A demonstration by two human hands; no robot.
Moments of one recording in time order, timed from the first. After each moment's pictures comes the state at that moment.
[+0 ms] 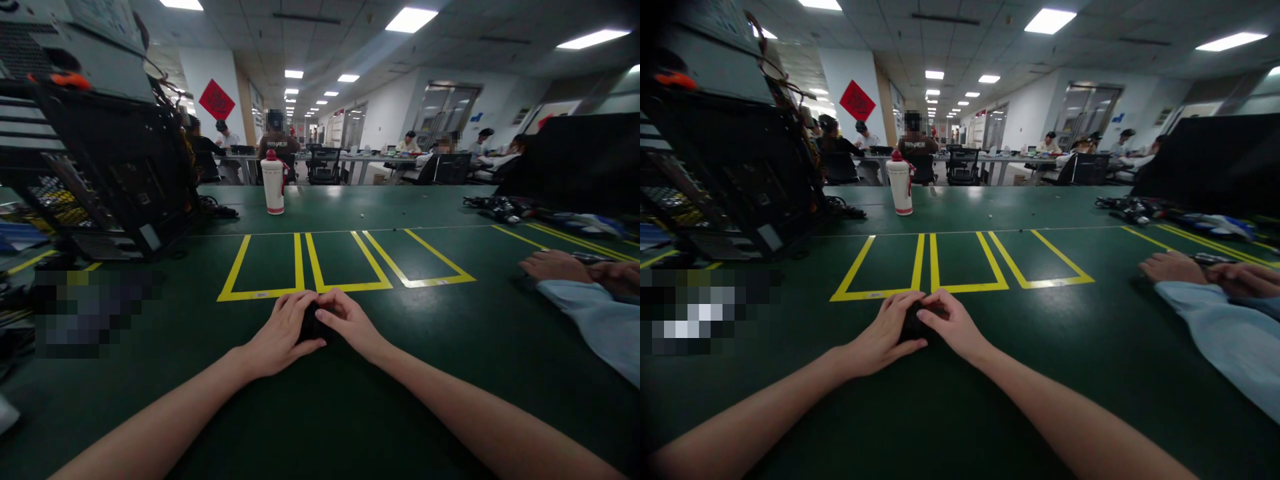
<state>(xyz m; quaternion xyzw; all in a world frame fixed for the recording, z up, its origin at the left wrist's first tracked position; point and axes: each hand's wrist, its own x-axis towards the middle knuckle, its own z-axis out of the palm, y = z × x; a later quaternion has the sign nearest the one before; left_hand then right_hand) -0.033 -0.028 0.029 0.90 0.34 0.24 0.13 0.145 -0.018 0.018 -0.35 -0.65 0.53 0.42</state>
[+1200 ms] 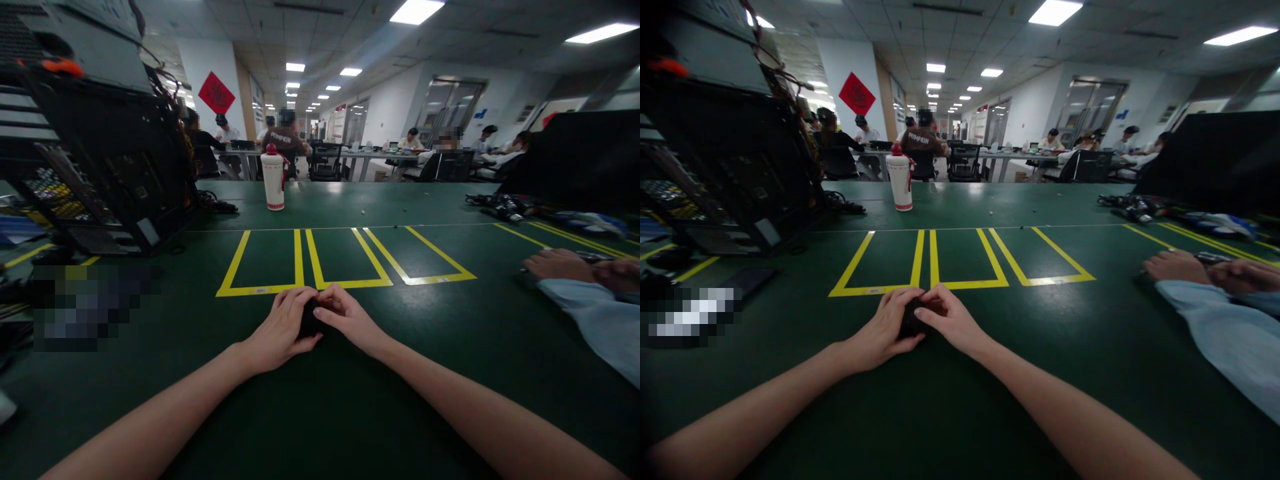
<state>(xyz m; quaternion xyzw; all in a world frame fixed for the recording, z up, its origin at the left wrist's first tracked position) -0.032 -0.028 0.031 0.90 0.34 0.24 0.13 0.147 -0.019 0.023 -0.33 -0.65 0.56 0.39</state>
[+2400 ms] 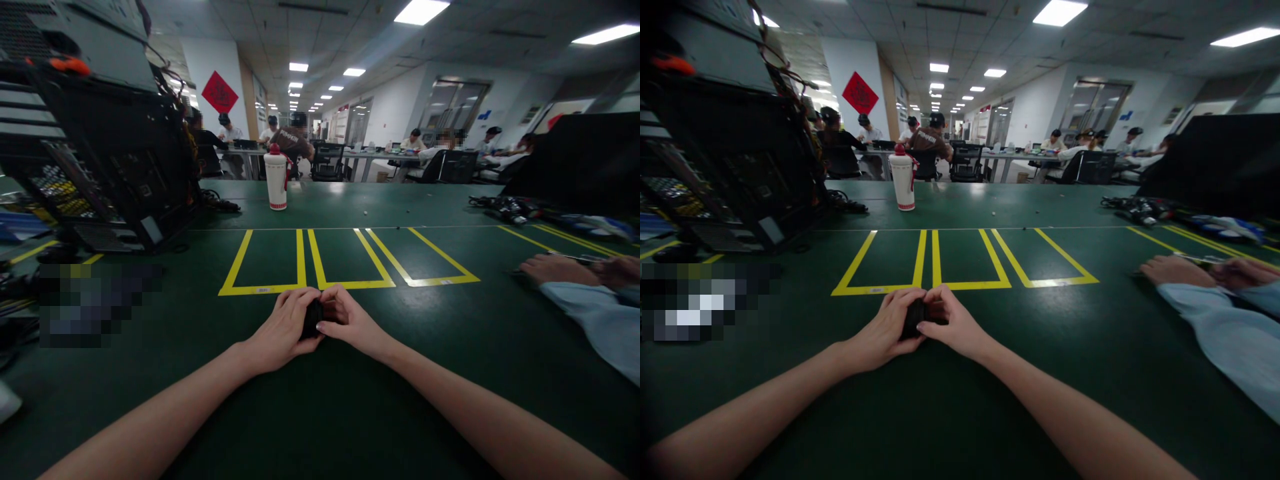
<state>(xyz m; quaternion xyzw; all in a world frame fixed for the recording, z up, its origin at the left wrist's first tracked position) -0.033 -0.026 0.026 0.90 0.33 0.26 0.13 0.148 -0.019 0.018 -0.31 -0.66 0.57 0.38</state>
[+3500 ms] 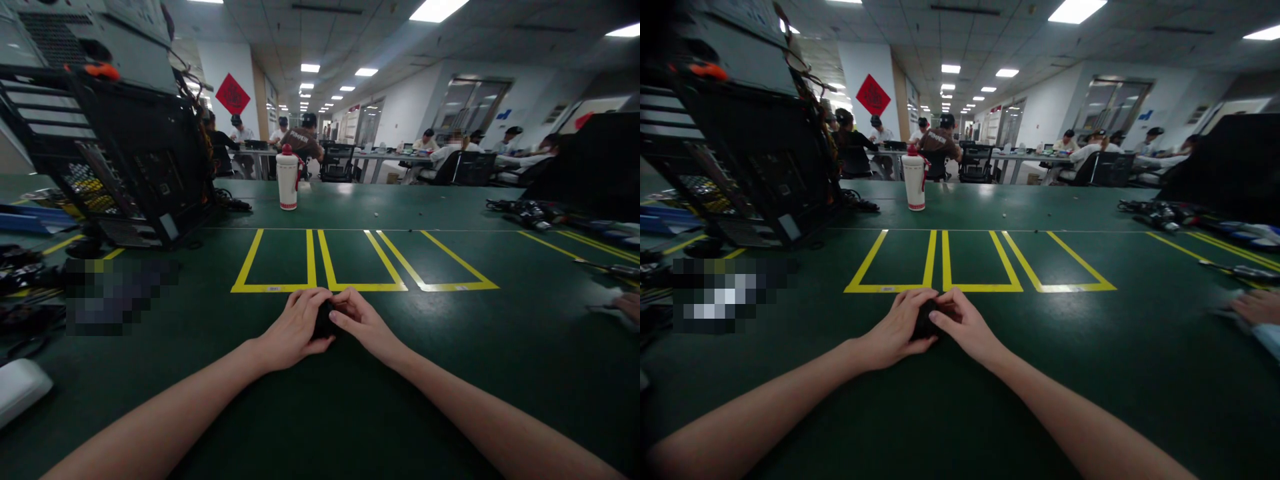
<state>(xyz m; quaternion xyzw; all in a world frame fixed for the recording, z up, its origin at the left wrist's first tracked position) -0.034 -0.029 0.034 0.90 0.33 0.23 0.12 0.145 -0.021 0.019 -0.34 -0.66 0.55 0.39</state>
